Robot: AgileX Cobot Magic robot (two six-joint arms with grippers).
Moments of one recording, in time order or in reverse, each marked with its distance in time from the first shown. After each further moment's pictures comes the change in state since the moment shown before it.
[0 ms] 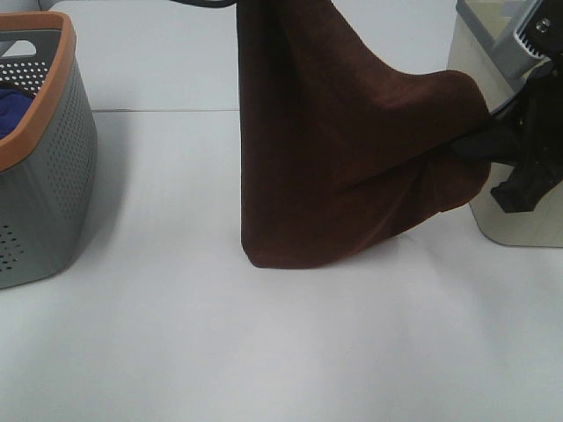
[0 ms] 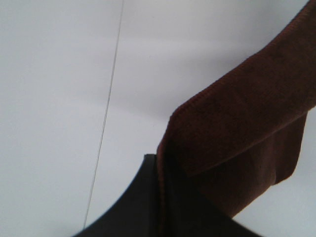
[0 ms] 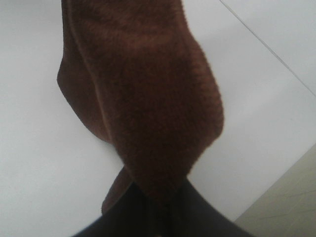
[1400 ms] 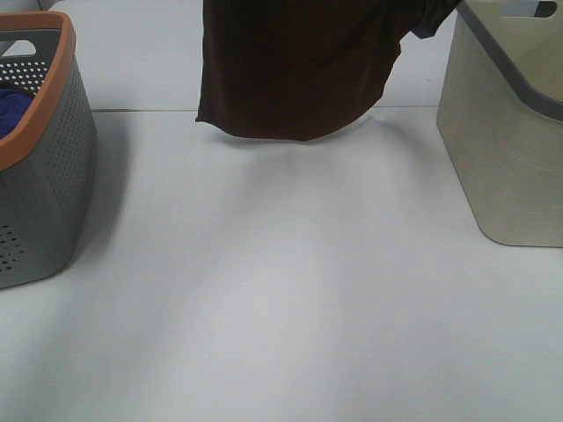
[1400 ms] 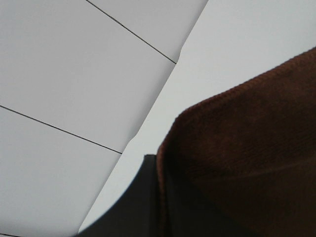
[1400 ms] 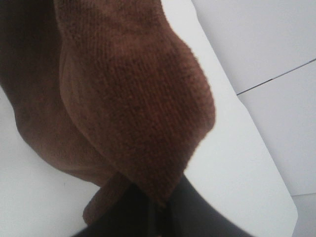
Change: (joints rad) left arm 0.178 0.204 0.001 0.487 -0.739 -0.395; right arm 0.000 0.666 -0.825 -0.005 -0.134 -0.360
